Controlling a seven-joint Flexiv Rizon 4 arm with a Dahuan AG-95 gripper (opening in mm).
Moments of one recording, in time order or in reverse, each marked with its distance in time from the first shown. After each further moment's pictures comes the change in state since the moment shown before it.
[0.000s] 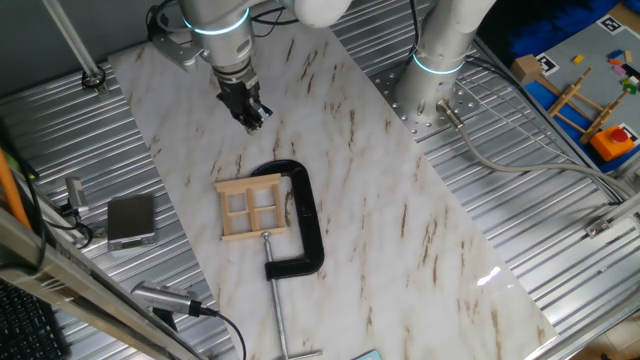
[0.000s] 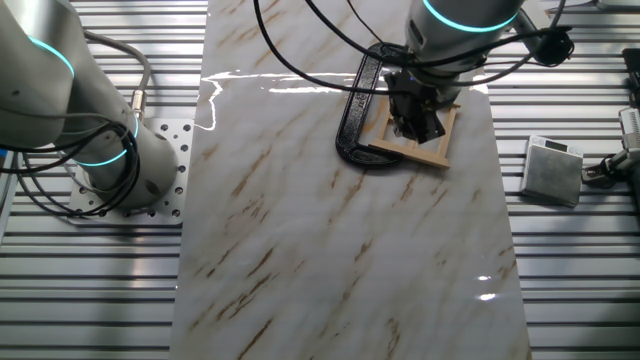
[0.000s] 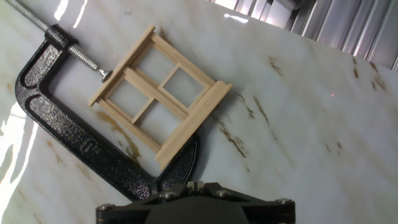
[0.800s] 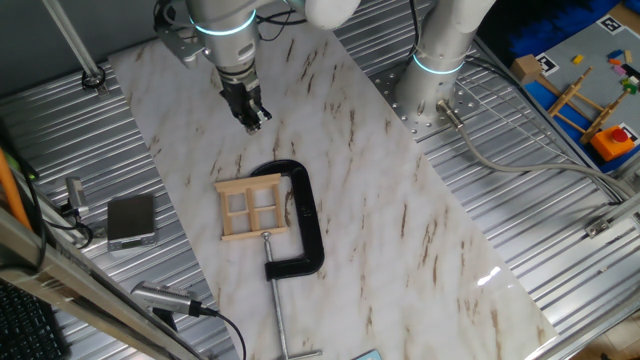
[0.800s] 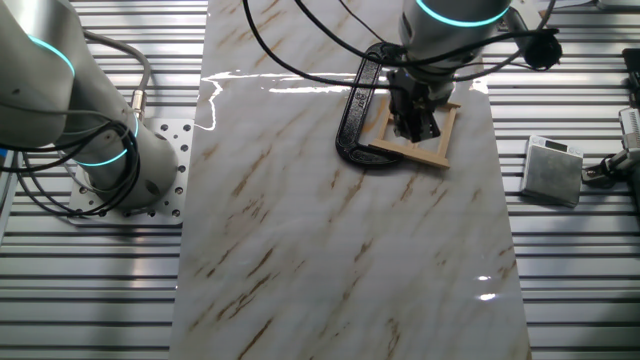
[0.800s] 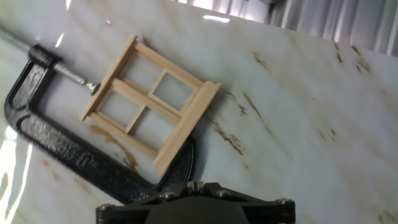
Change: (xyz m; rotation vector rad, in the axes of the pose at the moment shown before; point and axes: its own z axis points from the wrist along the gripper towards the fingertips) arm 0.001 0.000 0.000 0.016 -0.020 0.084
